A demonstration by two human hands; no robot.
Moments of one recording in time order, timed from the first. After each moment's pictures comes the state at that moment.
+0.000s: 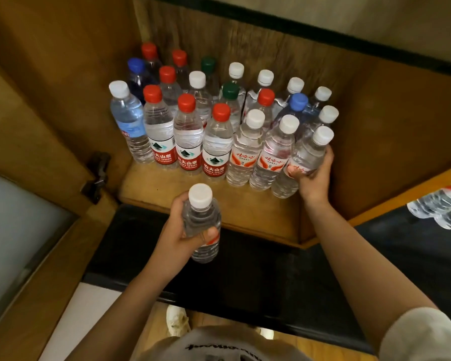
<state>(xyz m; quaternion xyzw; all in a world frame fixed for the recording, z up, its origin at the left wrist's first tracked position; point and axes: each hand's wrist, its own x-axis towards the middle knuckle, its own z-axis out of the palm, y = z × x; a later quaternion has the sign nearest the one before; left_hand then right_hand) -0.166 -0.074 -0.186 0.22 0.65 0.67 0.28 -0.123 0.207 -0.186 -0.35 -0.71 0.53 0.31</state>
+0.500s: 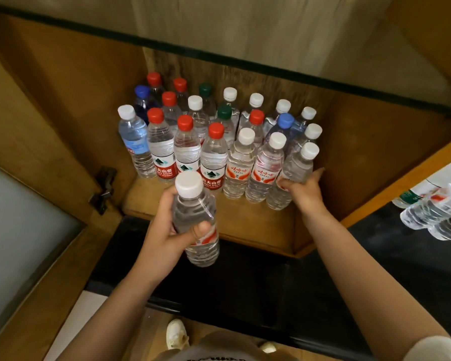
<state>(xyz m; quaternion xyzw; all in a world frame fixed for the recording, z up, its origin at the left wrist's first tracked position) -0.156 -0.078 -0.124 0.28 0.65 0.68 0.17 -0.116 0.196 -0.149 -0.44 -0.68 0.57 0.16</state>
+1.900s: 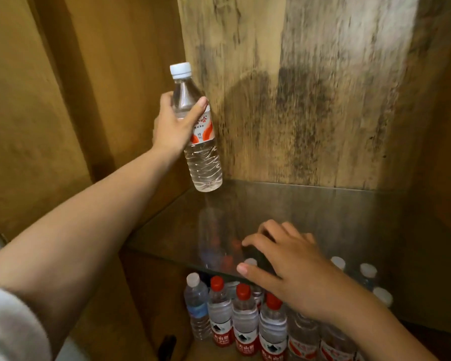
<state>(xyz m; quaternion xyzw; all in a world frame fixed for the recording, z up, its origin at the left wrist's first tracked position) -0.416 -0.016 0.210 0.30 0.71 0.59 -0.23 -0.193 0.099 0.090 0.05 -0.99 0.10 0.11</state>
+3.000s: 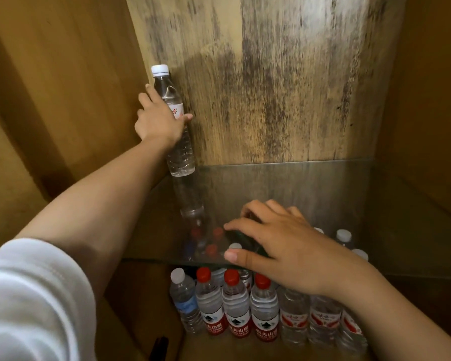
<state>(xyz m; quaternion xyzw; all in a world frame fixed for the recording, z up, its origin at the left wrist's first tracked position) -0.461 0.032 0.191 0.20 0.89 0.25 -0.31 -0.187 0.095 0.092 0.03 -0.99 0.11 0.10</state>
